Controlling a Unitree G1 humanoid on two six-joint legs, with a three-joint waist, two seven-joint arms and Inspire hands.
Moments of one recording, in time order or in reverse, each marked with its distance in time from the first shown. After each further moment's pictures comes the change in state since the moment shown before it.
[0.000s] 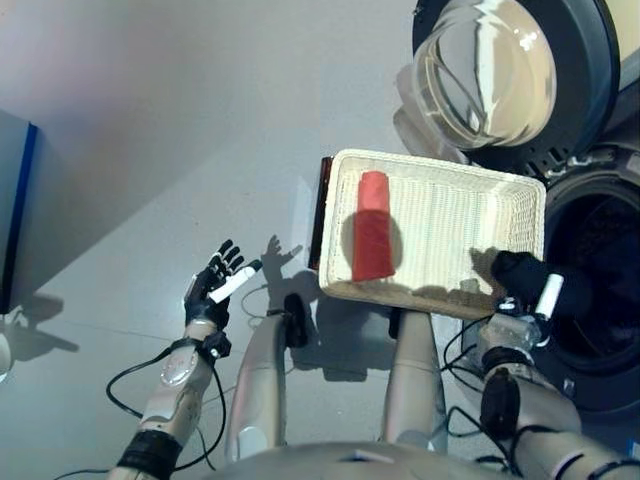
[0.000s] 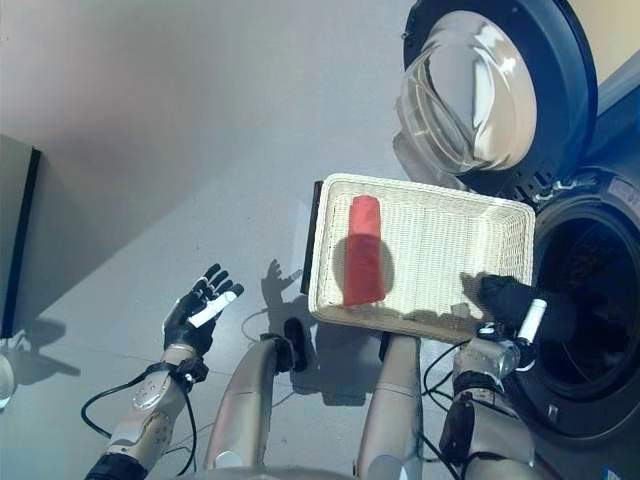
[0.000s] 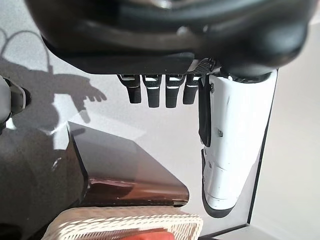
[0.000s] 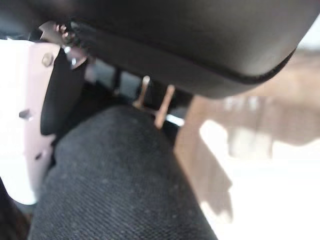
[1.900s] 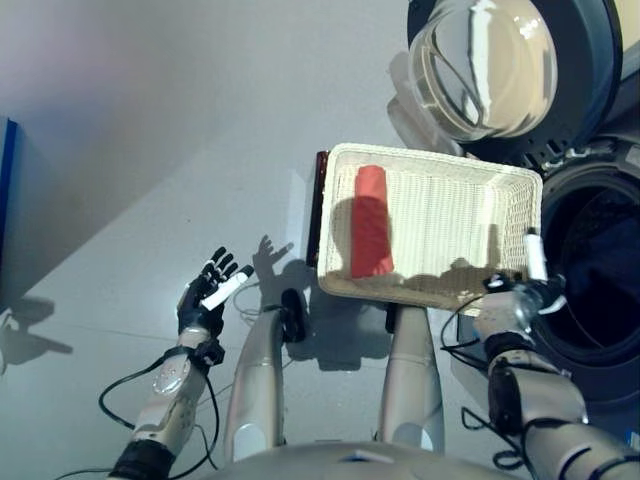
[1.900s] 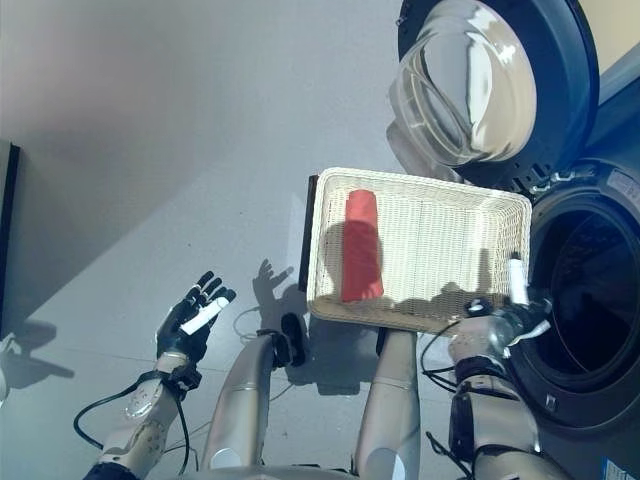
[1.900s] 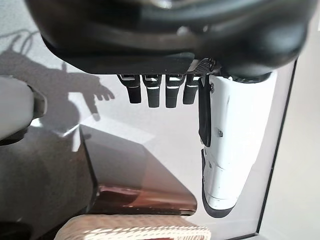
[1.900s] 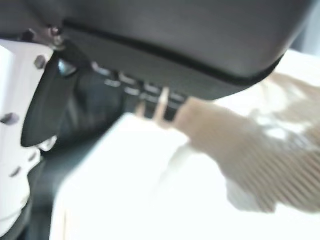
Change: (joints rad) left arm 0.041 0.022 0.017 -0.006 -0.014 -0.016 0.014; right arm 0.043 0.031 0.464 -0.119 -0.566 0.098 -0.177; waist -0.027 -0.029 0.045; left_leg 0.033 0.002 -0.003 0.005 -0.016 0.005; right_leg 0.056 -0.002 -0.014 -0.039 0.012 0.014
